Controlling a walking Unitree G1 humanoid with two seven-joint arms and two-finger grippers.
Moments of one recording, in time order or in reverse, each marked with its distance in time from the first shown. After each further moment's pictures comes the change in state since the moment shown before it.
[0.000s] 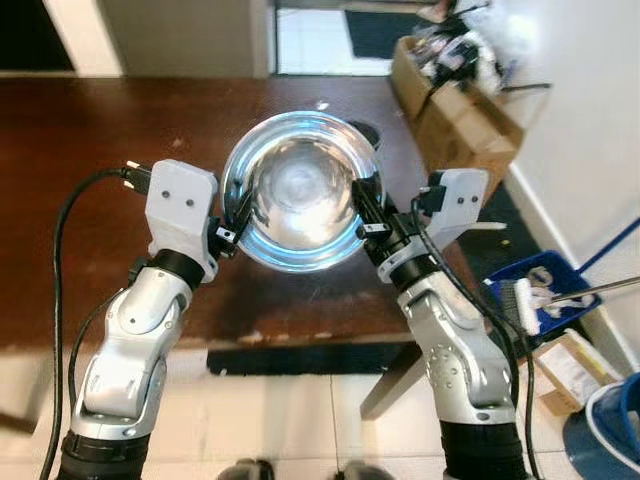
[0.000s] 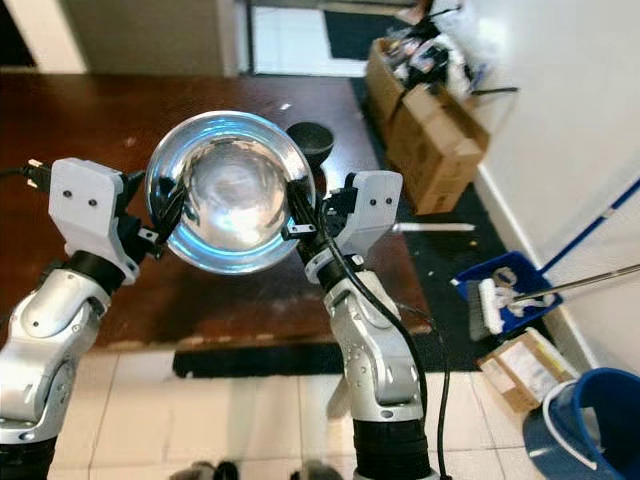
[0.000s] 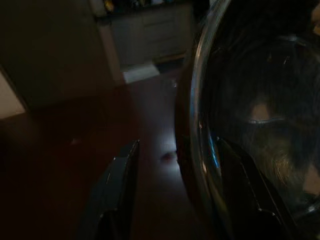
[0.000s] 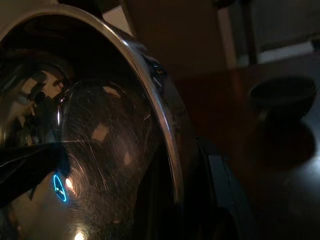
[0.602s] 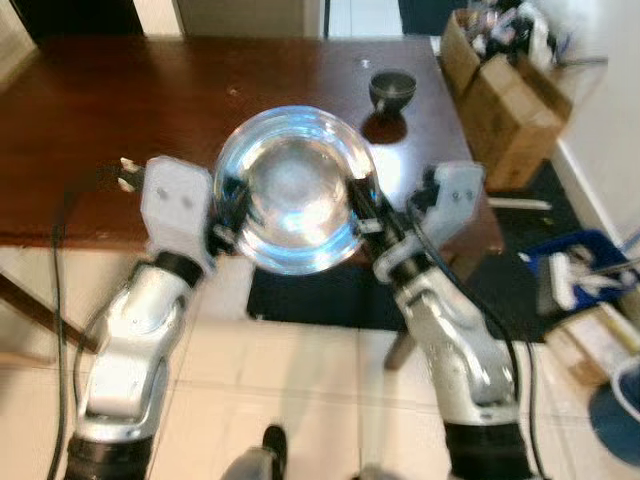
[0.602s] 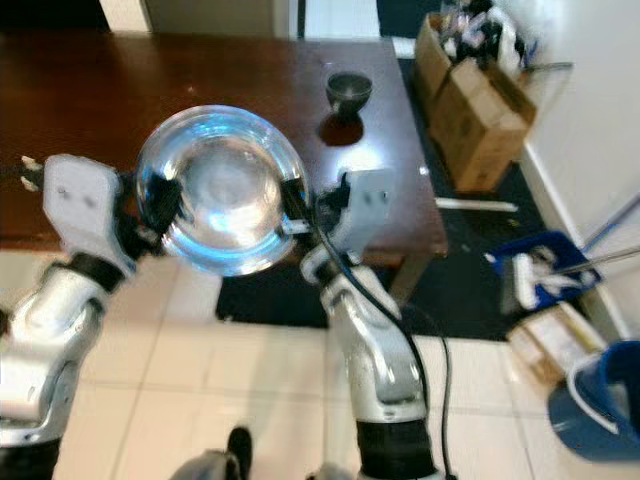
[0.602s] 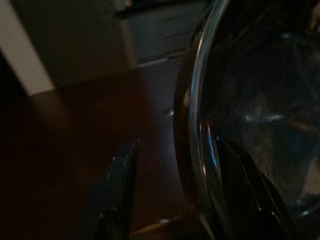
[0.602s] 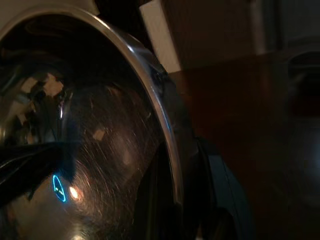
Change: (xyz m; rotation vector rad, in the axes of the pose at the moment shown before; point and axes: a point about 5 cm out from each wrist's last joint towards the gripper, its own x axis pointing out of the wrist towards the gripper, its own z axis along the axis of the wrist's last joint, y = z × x) left arm 0.001 -0.002 0.001 -0.008 -0.005 -0.004; right arm -0.001 -0.001 0.002 -0.006 -0.002 0.002
